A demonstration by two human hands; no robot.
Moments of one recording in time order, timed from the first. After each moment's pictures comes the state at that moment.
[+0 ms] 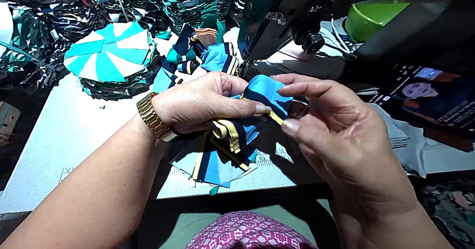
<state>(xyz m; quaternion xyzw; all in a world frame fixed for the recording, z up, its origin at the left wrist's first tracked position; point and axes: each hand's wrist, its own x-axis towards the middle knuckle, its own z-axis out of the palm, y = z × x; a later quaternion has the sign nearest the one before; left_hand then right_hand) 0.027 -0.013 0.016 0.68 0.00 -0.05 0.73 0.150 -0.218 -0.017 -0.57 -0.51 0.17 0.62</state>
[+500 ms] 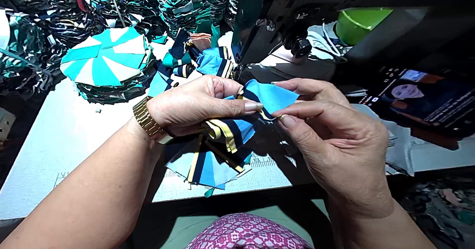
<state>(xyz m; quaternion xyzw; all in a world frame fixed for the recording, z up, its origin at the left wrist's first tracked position) 0.028 -0.012 0.014 0.66 0.00 -0.04 0.75 0.146 -0.224 -0.018 -0.60 -0.56 0.02 0.58</state>
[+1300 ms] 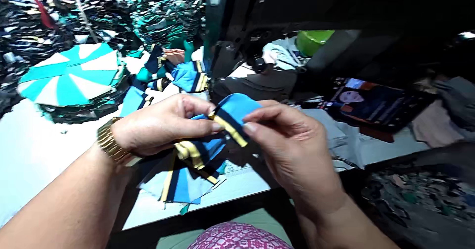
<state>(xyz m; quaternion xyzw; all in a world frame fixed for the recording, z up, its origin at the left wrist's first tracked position) 0.028 -0.011 0.012 0.71 0.00 -0.06 0.70 0.144 -0.220 -0.023 -0.55 -0.43 0.12 0.70</state>
